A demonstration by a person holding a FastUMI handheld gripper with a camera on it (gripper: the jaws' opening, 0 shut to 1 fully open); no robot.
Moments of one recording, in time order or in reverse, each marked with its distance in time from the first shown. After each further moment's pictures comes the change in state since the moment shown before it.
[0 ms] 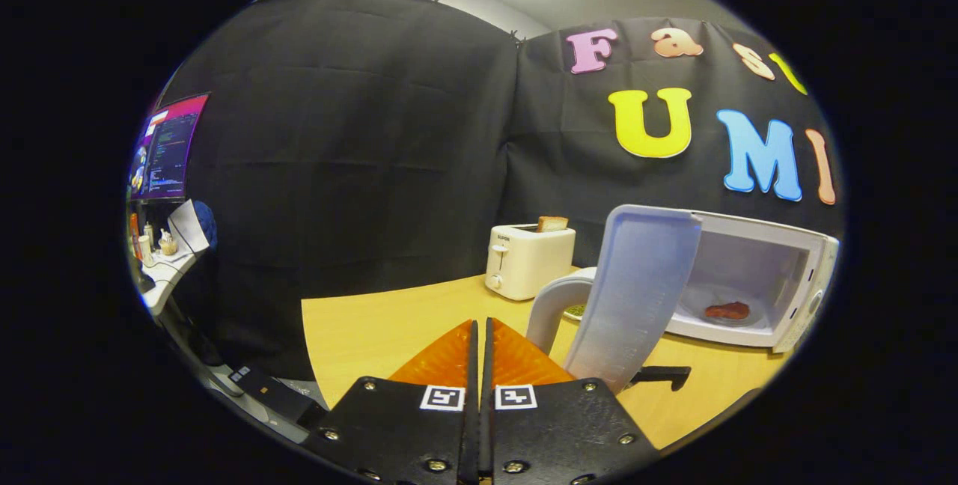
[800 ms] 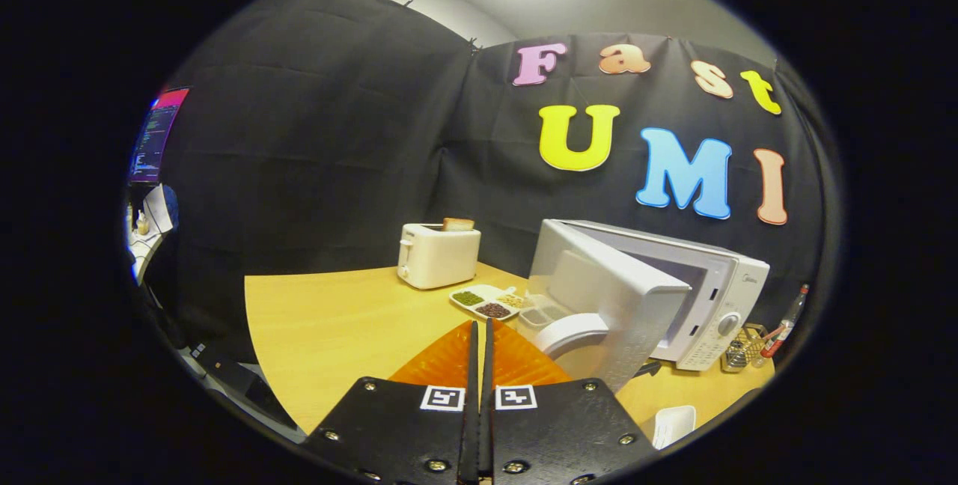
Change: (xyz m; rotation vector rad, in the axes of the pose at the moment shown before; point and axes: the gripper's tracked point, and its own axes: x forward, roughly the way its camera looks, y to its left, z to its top) arm -0.095 -0.142 0.001 -0.043 -0.005 -0.242
